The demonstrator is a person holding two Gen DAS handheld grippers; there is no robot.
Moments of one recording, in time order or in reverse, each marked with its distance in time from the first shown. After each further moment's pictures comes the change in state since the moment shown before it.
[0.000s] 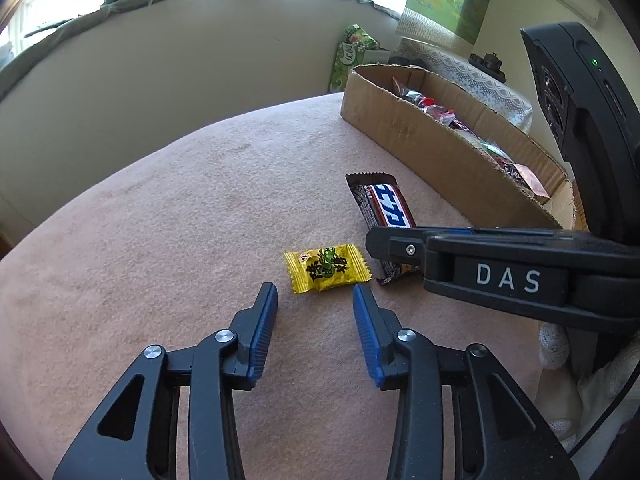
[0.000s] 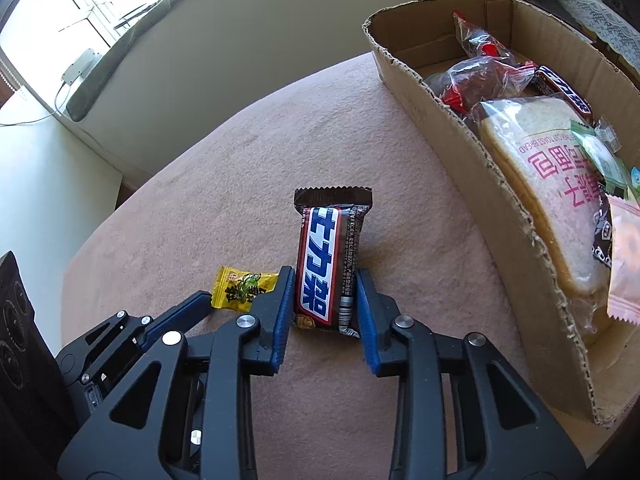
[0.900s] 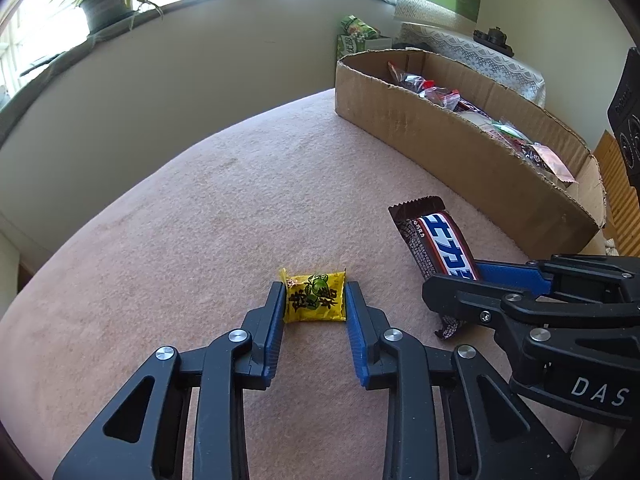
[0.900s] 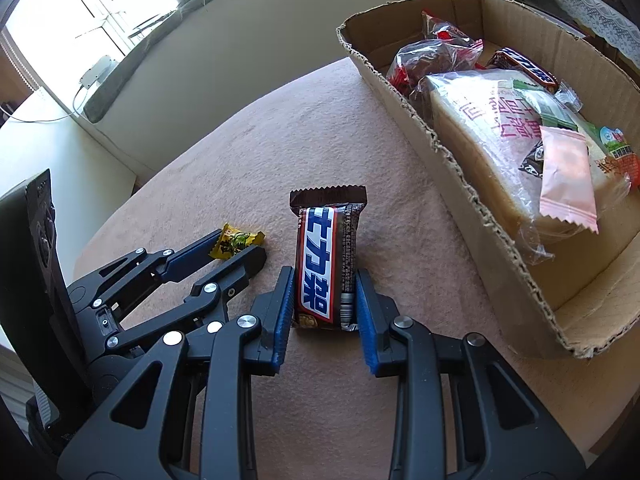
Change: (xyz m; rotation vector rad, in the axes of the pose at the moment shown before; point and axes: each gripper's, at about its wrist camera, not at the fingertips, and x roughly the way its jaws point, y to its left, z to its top) left arm 0.022 -0.025 0.012 0.095 0.011 0.129; right arm -0.023 -0.021 -0.030 -0.010 -0.046 0.041
